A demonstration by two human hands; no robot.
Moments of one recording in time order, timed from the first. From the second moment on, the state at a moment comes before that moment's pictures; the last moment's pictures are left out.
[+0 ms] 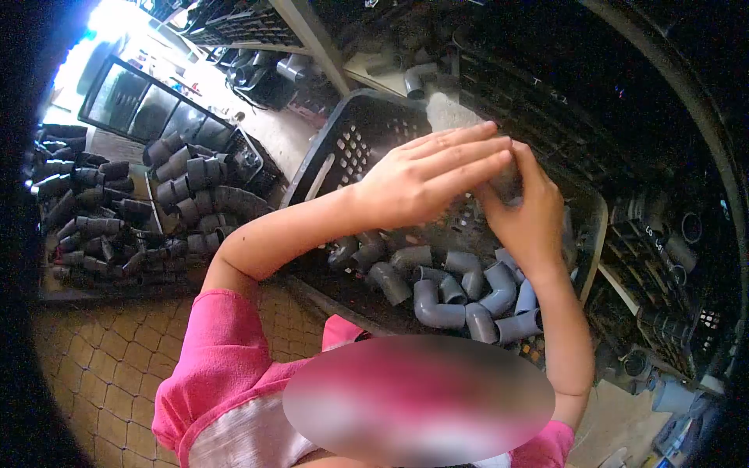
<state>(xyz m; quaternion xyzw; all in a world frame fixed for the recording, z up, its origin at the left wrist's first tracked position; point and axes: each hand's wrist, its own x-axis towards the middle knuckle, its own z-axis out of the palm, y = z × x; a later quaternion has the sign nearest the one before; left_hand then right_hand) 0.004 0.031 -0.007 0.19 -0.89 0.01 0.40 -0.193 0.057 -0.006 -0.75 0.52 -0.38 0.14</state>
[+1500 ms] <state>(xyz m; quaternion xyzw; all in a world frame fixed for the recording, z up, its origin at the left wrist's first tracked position) 0.035 -0.008 -0.011 0.34 -0.45 -0.66 0.50 -0.197 0.046 -0.001 -0.71 0.52 -0.44 0.14</state>
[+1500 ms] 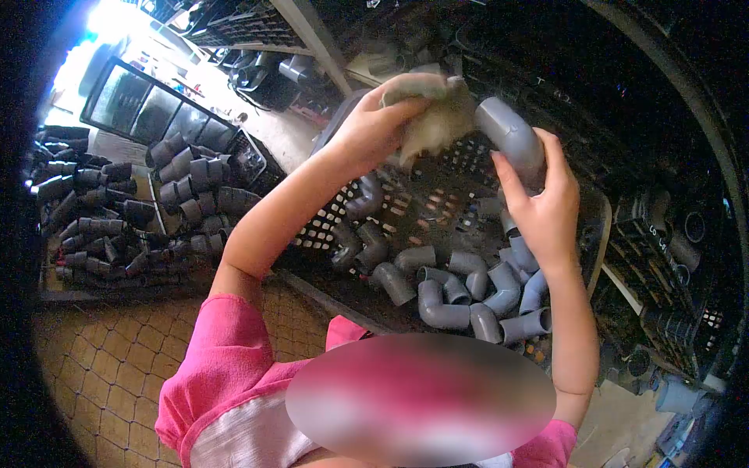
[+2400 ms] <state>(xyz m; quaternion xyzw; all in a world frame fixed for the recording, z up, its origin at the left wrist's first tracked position) 0.017 0.021 0.006 0.22 -0.89 0.10 0.39 -0.189 0.056 -0.006 -0.76 0.53 -0.37 0.06</state>
